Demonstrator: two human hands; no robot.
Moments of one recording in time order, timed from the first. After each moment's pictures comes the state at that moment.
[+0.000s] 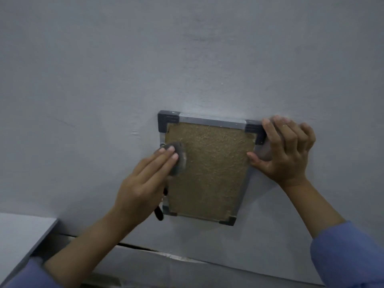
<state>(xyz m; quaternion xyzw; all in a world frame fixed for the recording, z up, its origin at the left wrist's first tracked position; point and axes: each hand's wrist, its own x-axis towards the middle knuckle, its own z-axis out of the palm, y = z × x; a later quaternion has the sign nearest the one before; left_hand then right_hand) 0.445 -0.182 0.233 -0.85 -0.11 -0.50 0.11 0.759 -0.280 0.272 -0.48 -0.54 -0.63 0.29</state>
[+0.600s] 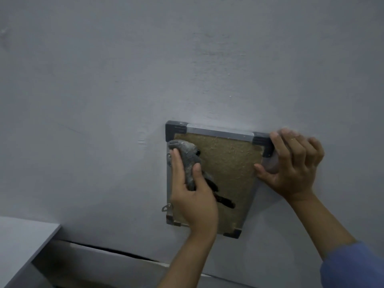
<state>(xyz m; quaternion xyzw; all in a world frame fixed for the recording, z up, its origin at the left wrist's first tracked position) 0.558 -0.254 0.252 -0.44 -0.36 -0.75 -0.34 0.759 -0.278 0.269 -0.49 -0.53 -0.63 0.29</state>
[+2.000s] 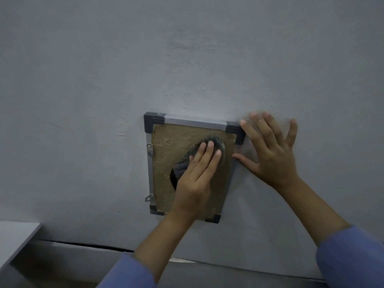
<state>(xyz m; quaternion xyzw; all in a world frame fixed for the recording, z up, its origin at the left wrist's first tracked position) 0.563 -0.243 0.224 -0.81 -0.13 -0.58 0.00 0.747 -0.315 0.292 -0.57 -0.59 -0.54 0.19</state>
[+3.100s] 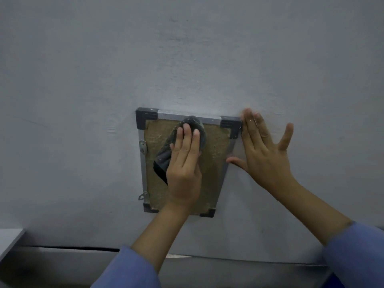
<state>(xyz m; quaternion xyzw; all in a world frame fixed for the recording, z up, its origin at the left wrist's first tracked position) 0.571 -0.240 0.239 -0.73 -0.21 -0.65 -0.03 0.733 -0.327 0.278 -0.71 -0.44 -0.54 -0.08</state>
